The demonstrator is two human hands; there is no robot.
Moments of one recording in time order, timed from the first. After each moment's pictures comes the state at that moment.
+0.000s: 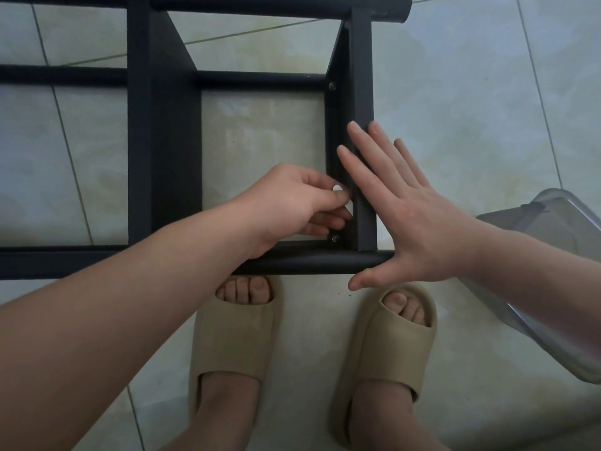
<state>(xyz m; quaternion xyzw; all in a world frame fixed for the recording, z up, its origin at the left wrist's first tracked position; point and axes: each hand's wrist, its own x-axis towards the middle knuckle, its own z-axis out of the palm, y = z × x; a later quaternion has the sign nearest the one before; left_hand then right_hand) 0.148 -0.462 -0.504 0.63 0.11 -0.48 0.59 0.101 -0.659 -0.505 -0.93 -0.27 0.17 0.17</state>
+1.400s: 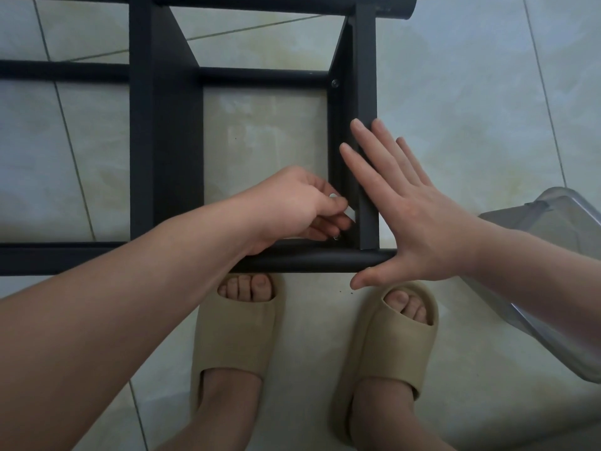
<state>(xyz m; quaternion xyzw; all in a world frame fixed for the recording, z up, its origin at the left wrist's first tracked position) 0.149 -0.461 -0.500 0.65 0.09 -0.53 0.55 0.101 -0.658 -0.505 -0.93 -0.27 0.18 0.18</state>
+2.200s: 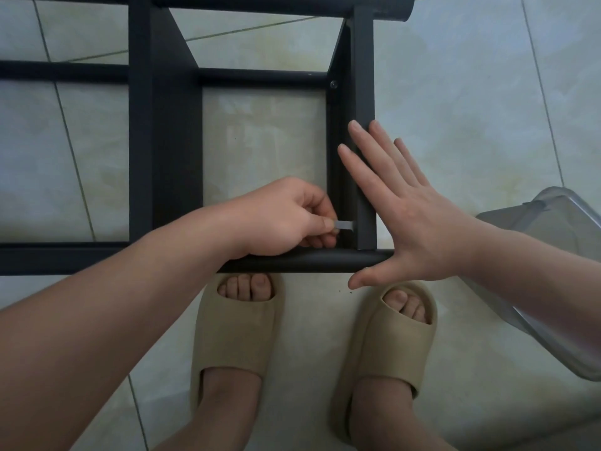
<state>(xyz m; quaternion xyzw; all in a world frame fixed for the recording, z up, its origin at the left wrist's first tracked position) 0.147 -0.444 -0.502 0.72 -0.07 -0.53 0.44 0.100 -0.657 -0.506 -0.93 -0.26 0.18 0.17</state>
